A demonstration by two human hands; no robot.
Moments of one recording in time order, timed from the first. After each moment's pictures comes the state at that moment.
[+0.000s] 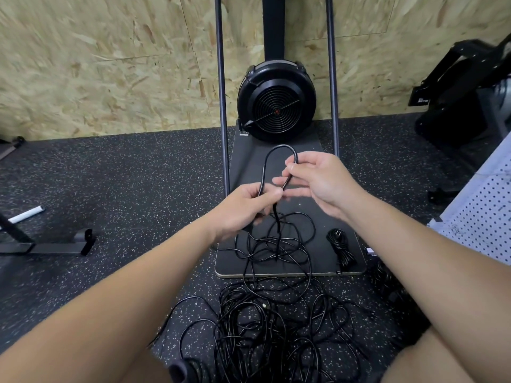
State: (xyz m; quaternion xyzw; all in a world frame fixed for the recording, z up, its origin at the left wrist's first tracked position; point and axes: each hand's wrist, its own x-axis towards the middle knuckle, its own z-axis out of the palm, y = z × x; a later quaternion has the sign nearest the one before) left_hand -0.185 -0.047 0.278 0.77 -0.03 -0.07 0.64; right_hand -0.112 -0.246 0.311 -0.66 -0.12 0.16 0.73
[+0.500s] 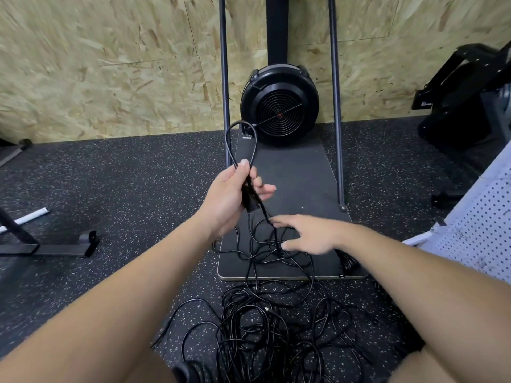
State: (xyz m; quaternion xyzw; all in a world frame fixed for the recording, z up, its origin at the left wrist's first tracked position) left_hand -0.183 -0.040 0.300 0.59 0.05 0.04 0.80; right_hand -0.110 -0.251 0.229 -0.86 -0.38 0.29 0.17
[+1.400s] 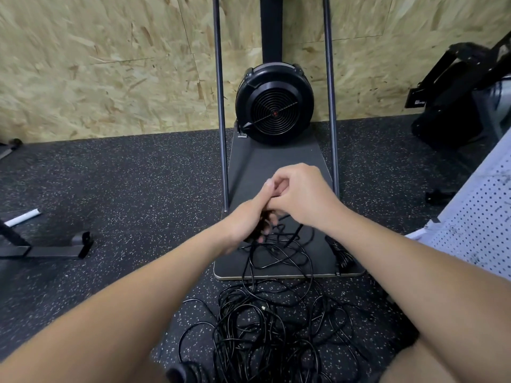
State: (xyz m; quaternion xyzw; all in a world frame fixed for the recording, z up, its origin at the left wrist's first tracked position) left_hand -0.197 -0.067 0.282 0.77 0.10 -0.14 0.62; right_hand -0.136 -0.226 0.311 -0.87 -0.27 0.00 0.41
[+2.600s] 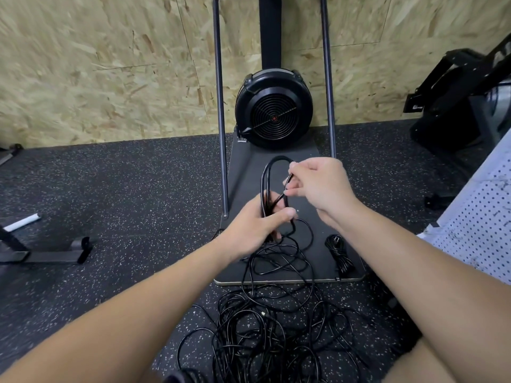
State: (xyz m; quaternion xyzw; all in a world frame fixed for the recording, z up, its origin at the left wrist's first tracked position) left_hand -0.199 -0.078 0.273 0.78 -0.03 -0.02 0.63; right_hand -0.125 -0.235 0.327 -0.74 -0.03 0.04 0.67
